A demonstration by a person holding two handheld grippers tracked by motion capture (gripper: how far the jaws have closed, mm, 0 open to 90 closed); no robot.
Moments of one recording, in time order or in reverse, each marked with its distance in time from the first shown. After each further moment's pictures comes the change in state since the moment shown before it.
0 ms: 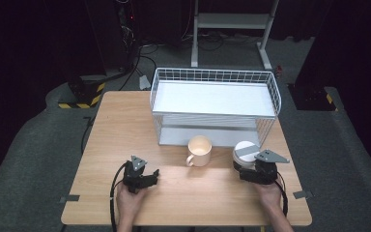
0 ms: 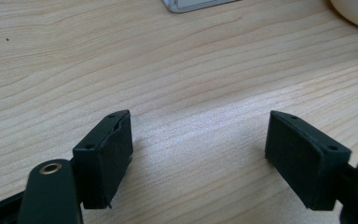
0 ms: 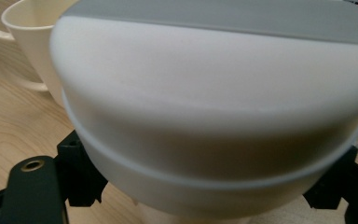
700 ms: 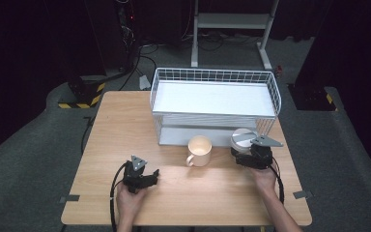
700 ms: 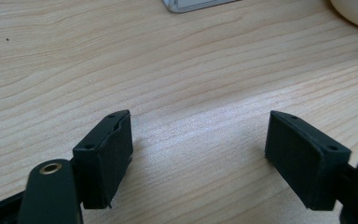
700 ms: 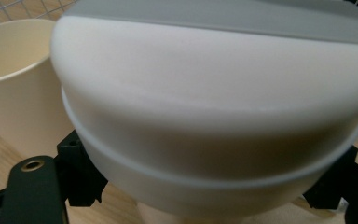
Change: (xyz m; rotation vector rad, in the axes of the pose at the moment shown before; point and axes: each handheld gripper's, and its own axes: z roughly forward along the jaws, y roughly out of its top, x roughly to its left) left arm 0.000 0.000 0.000 0.000 0.000 0.001; right arm -0.015 0.031 0.030 0.004 -0.038 0.021
